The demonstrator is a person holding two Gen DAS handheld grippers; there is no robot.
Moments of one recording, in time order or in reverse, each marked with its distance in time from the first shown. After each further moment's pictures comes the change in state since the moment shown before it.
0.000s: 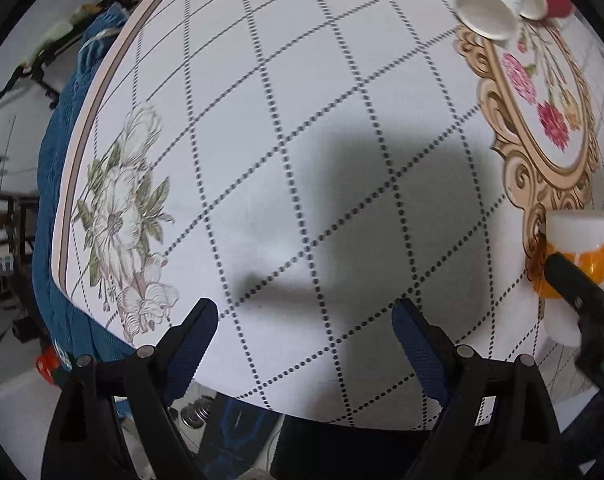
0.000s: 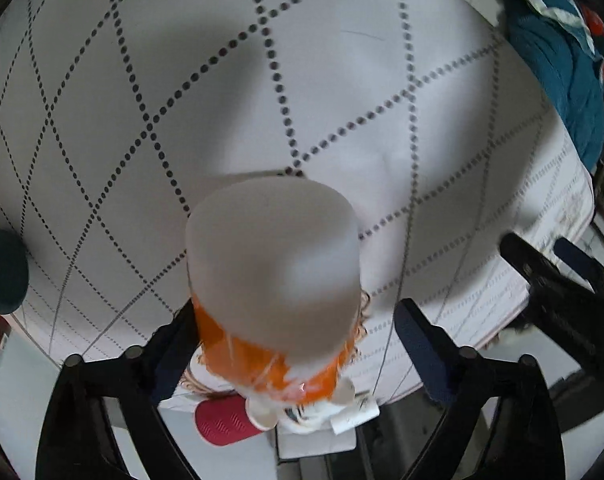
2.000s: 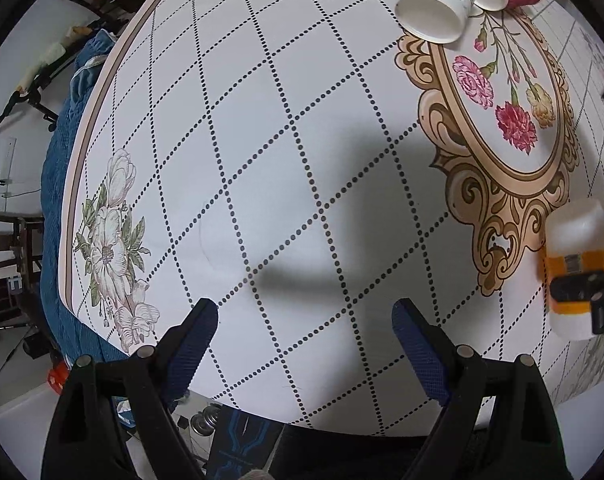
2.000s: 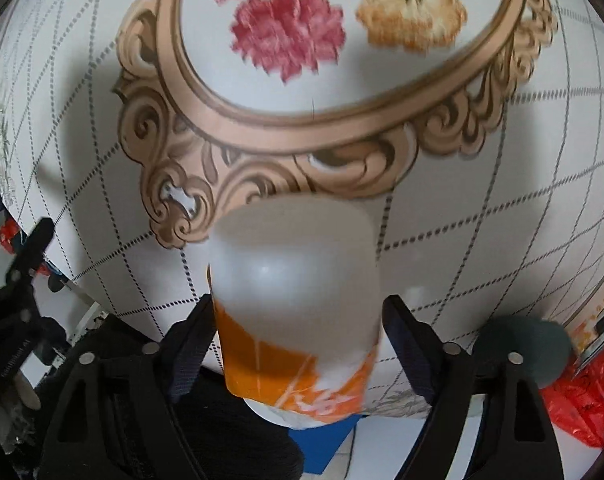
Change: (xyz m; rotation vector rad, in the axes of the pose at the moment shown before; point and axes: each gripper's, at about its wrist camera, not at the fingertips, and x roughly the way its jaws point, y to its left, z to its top) left arm -0.041 -0.080 0.015 0.067 -0.028 0.025; right arm 0.159 0.132 -0.246 2.415 0.007 1.670
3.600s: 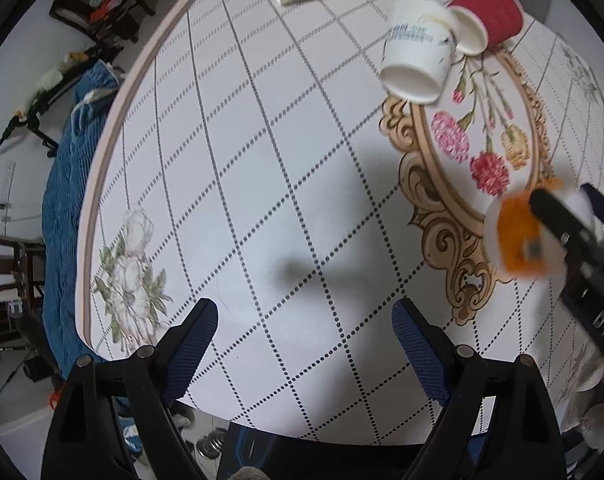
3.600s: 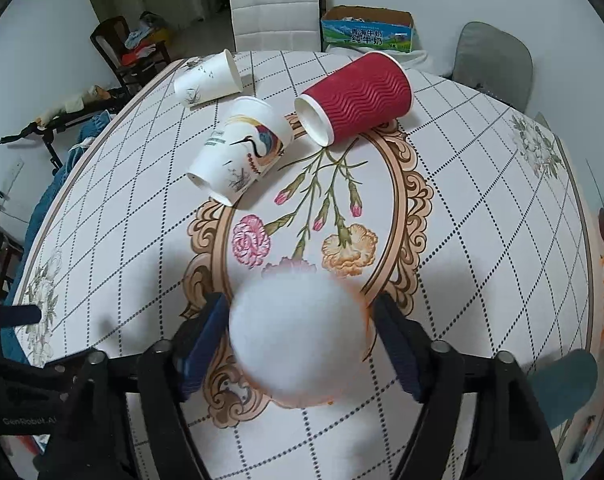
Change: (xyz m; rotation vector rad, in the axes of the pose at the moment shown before) left arm -0.048 0.038 0.032 0.046 -0.119 -0.035; right arm -0.079 0.003 -0.061 0.236 -0.982 -0.022
